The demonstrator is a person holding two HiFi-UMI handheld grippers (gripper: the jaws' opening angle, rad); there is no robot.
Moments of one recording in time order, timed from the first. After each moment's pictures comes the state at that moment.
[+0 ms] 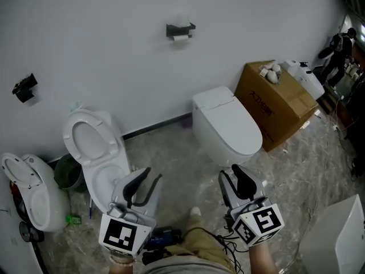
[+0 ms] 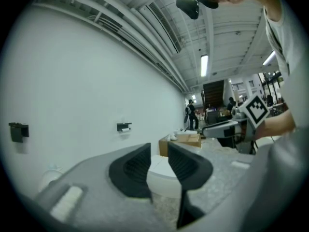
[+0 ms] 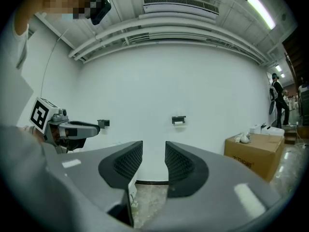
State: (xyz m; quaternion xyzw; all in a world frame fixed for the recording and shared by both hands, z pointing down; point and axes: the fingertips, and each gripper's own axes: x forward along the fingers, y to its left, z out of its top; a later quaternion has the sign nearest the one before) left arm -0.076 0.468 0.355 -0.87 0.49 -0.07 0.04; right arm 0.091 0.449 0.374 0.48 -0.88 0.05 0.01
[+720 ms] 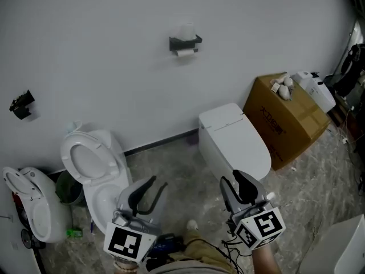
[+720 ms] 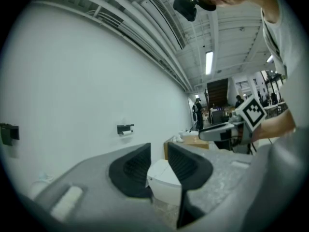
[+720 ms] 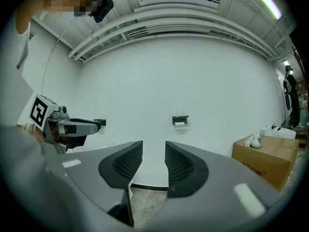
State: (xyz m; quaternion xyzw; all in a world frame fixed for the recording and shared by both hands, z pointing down) left arm -0.056 0.333 0.352 -0.86 0.51 -0.07 0.01; right arm 0.097 0.299 0.375 0.45 -0.89 0.04 0.02
